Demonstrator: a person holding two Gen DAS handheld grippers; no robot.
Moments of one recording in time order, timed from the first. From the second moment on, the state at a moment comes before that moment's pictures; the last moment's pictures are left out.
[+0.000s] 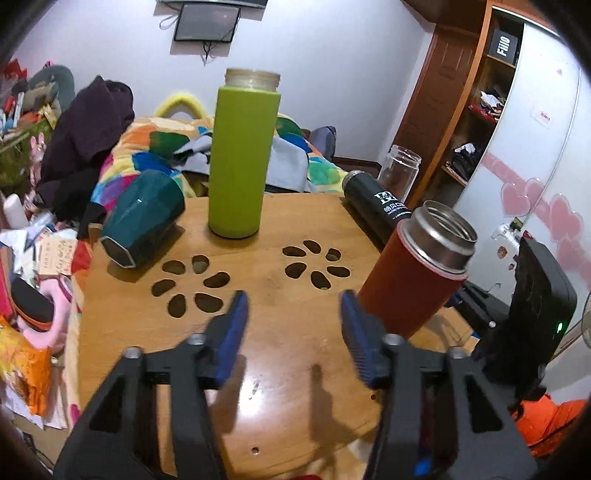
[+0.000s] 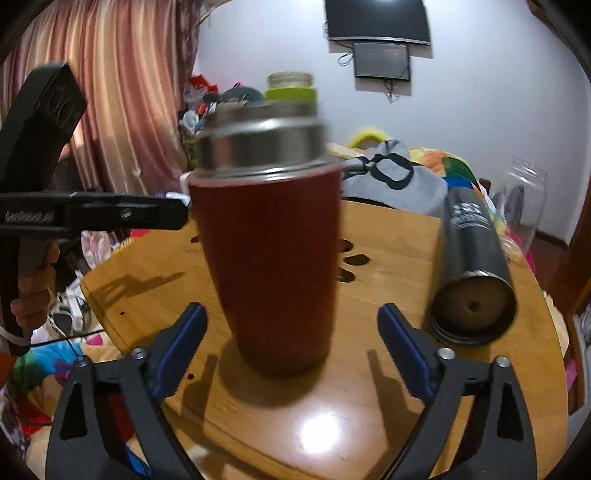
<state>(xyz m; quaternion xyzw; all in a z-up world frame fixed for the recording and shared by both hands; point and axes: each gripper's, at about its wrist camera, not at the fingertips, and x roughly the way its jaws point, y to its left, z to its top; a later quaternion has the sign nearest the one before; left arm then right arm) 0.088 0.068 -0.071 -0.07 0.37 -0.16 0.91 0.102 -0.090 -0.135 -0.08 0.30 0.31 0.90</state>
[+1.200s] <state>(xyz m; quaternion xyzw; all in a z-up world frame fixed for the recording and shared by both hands) 0.111 0.040 -0.100 -0.02 0.38 -0.17 0.91 0.079 -0.089 -0.121 -0.17 0.31 0.34 0.87</state>
